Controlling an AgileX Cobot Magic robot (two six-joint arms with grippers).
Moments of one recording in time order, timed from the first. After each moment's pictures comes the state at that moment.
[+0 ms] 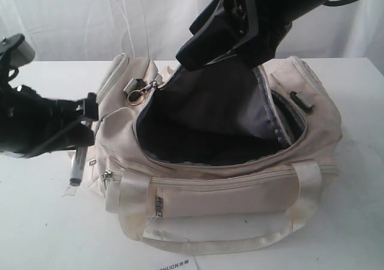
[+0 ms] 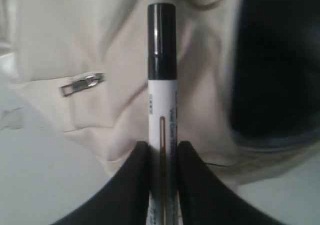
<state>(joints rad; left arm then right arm) -0.40 1.12 -0.80 -0.28 0.57 -0.33 0.43 1.41 -1.46 0.72 1.14 -1.07</state>
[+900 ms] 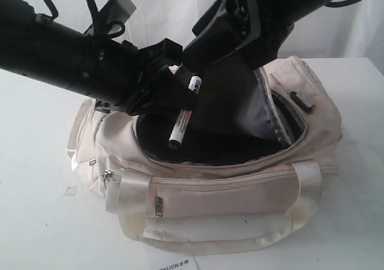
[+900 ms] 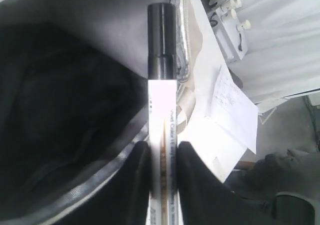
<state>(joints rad) -0.43 1.45 -1.10 -1.05 0.74 0.39 0.43 1.41 -1.46 0.71 1.14 -1.07</state>
